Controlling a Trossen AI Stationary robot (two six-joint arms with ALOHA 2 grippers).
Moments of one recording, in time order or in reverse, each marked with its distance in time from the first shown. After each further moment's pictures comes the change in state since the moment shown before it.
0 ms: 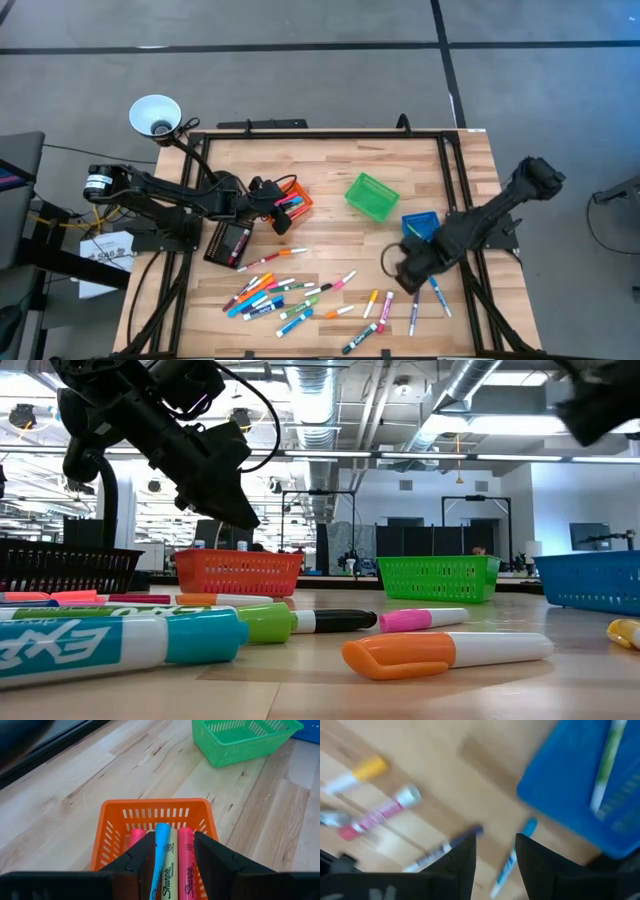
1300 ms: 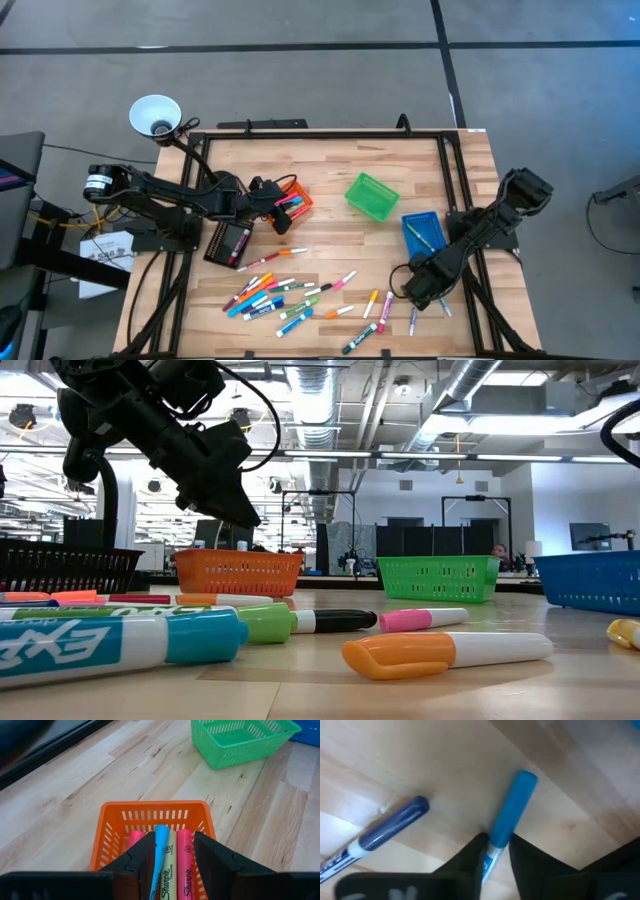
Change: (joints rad) left arm 0.000 0.000 0.000 0.009 0.000 0.001; right arm 0.139 0.175 -0.230 0.308 -0.186 0.132
